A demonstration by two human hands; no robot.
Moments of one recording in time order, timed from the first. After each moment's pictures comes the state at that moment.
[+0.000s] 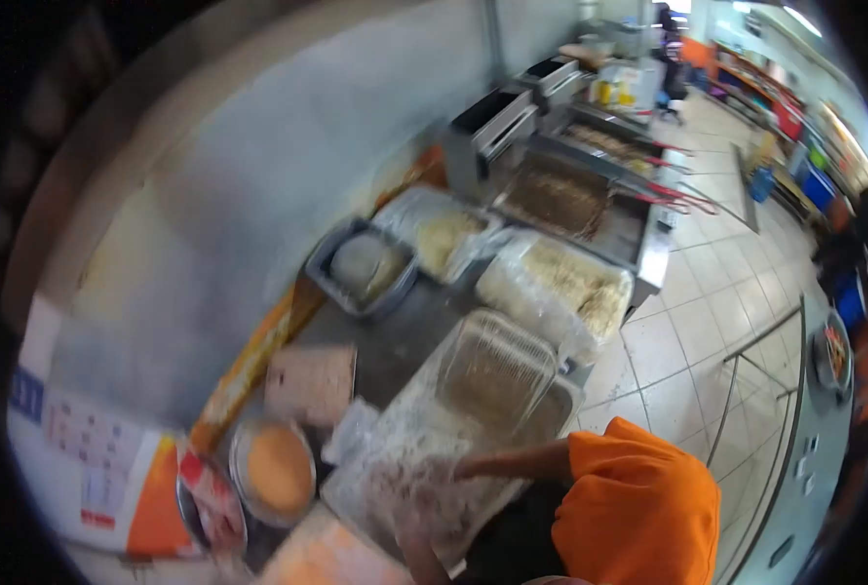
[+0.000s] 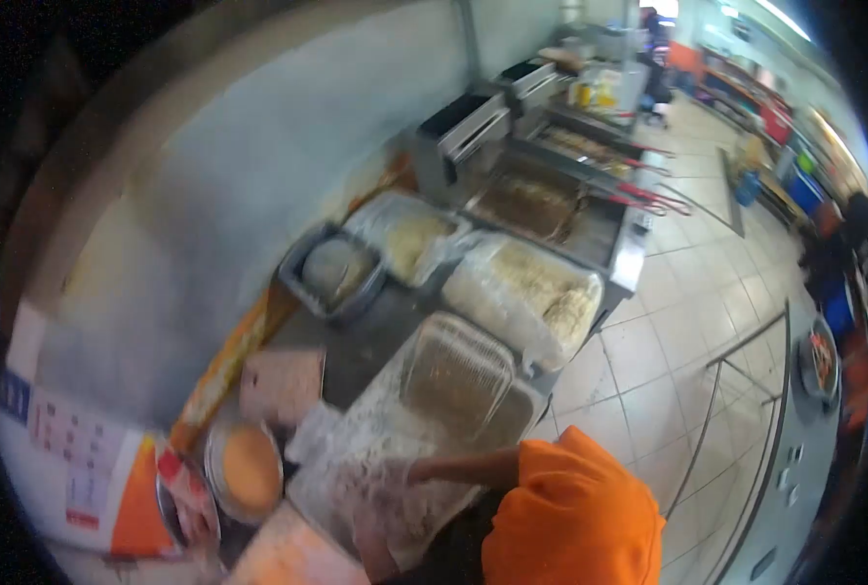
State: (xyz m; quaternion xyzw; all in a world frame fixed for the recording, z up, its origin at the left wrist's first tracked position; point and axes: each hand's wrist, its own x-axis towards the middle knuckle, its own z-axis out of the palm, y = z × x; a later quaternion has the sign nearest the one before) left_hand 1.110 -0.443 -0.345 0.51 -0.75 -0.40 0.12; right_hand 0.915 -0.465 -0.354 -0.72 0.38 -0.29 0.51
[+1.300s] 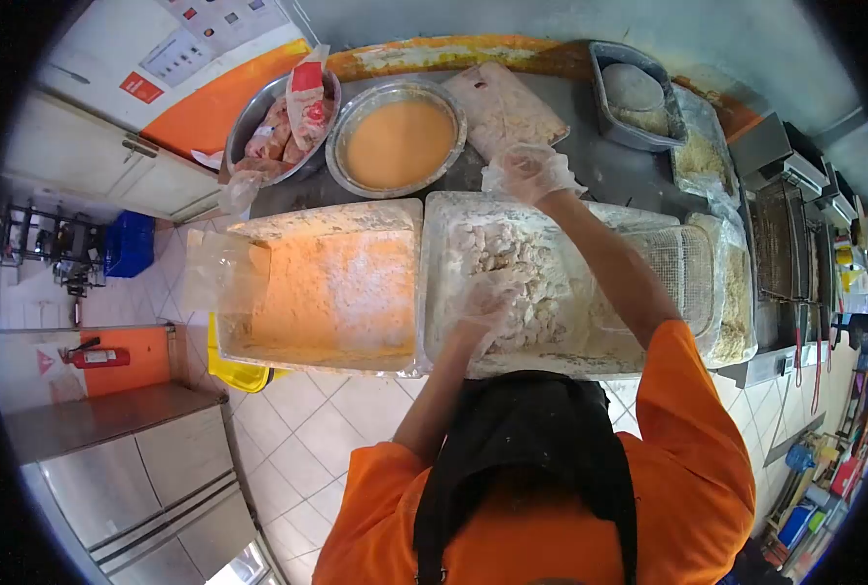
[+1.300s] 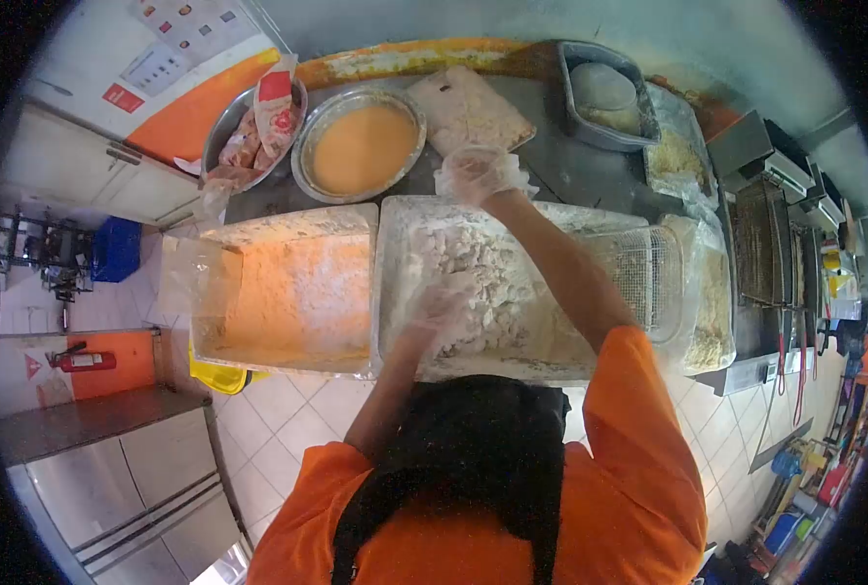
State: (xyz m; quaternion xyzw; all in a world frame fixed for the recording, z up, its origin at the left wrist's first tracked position) left_hand 1.116 -0.395 -0.390 0.22 -0.33 -0.70 0.60; right_hand 0.986 -0.657 -0.302 -0.77 0.37 -0.31 0.42
